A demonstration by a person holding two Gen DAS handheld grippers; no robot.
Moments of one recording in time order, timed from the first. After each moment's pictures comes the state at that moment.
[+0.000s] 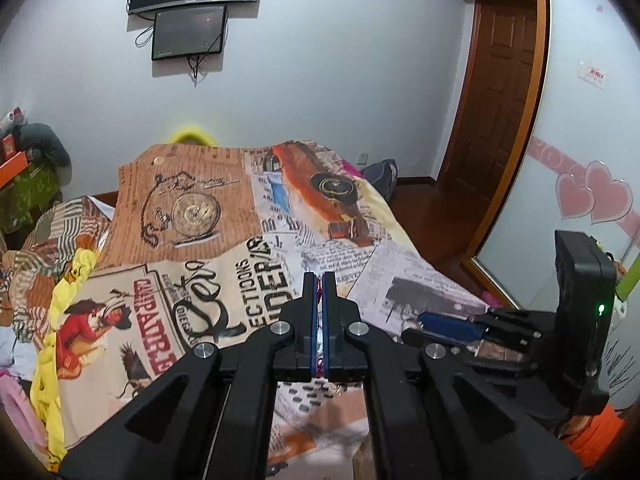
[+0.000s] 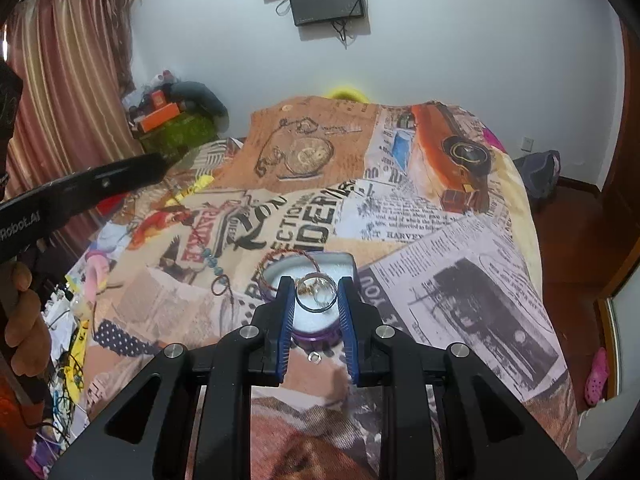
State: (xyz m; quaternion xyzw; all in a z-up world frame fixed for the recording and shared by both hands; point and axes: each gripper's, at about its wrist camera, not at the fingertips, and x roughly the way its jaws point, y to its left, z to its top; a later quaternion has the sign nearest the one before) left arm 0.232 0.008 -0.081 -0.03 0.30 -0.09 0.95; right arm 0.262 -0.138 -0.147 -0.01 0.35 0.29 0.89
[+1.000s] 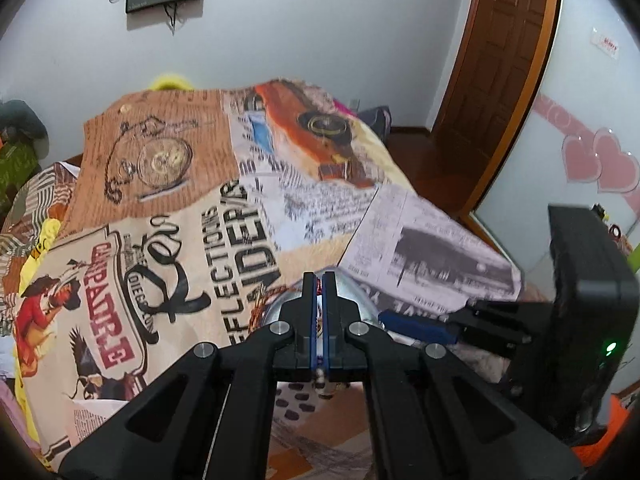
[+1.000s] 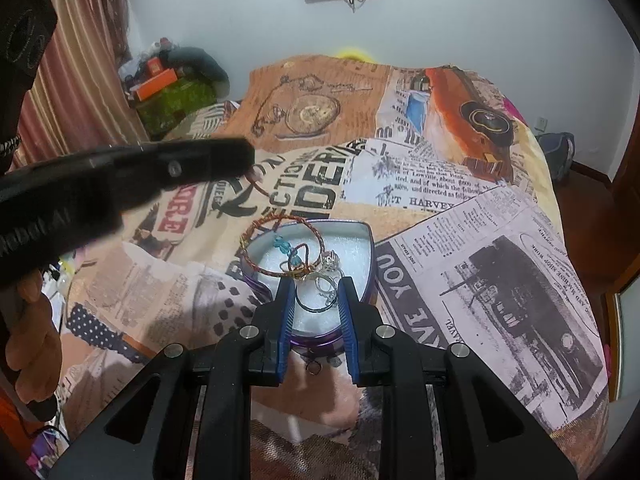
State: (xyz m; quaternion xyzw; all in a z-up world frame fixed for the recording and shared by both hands) left arm 0.289 -0.009 -0.160 -0.02 0.40 -0.12 0.91; right arm 0.293 -0.109 -0.198 -0.04 0.40 0.30 0.86
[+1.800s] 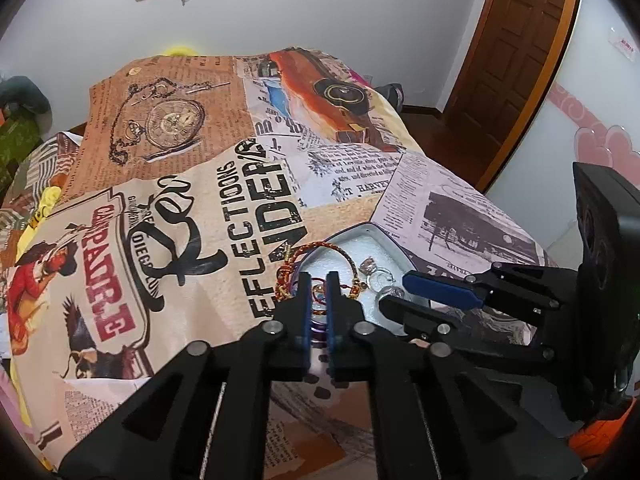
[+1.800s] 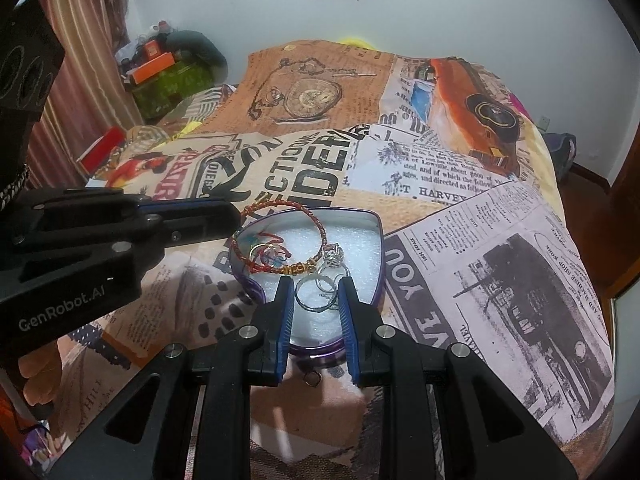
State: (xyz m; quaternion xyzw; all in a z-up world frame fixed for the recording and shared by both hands) left arm 0.289 0.011 -0.190 -0.03 0.43 -0.10 0.90; right arm 0.298 -0.097 -0.209 -0.06 0.42 0.29 0.86
